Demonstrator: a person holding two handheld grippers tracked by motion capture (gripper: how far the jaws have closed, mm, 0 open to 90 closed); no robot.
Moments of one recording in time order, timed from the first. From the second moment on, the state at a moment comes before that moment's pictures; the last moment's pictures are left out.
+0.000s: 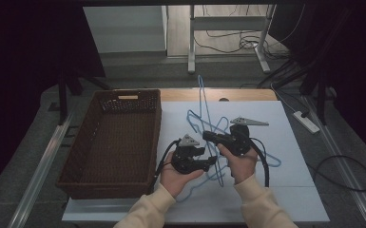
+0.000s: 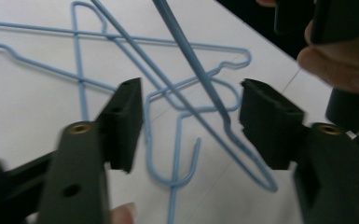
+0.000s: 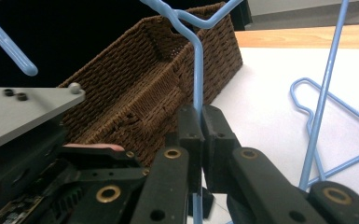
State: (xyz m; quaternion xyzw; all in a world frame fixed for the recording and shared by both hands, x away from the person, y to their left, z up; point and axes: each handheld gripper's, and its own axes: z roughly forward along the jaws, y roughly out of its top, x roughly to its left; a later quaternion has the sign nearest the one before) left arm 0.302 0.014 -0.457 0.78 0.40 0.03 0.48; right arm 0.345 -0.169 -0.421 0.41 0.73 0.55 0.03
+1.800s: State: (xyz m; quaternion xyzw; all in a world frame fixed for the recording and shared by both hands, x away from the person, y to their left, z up) left arm 0.307 0.026 -0.401 0.77 0.39 -0.05 0.50; right arm 0.306 -0.277 -0.420 0.34 0.72 0.59 0.12
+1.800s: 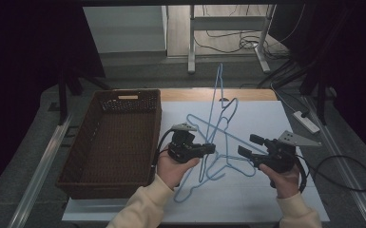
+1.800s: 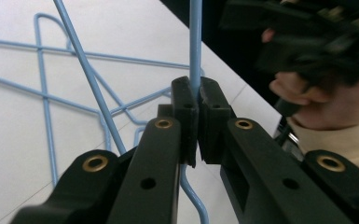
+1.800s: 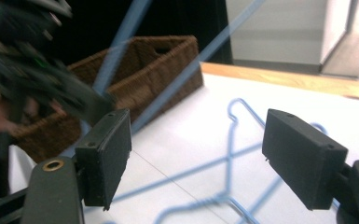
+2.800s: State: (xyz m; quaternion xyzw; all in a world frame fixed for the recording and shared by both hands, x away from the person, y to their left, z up) left arm 0.317 0.150 -0.348 0.77 0.37 -0.05 0.51; right arm 0.319 -0.287 -0.452 0.38 0.75 0.53 0.13
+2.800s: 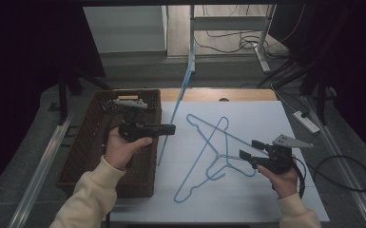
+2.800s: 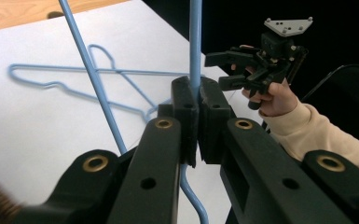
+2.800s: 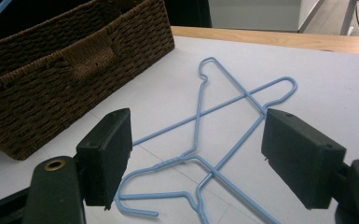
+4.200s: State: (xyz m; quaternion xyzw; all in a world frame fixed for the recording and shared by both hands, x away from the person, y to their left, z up) left arm 0.312 0.304 -0.401 0.81 0.39 -0.04 0.43; right arm 0.320 -0.292 -0.465 0.40 0.75 0.51 0.13
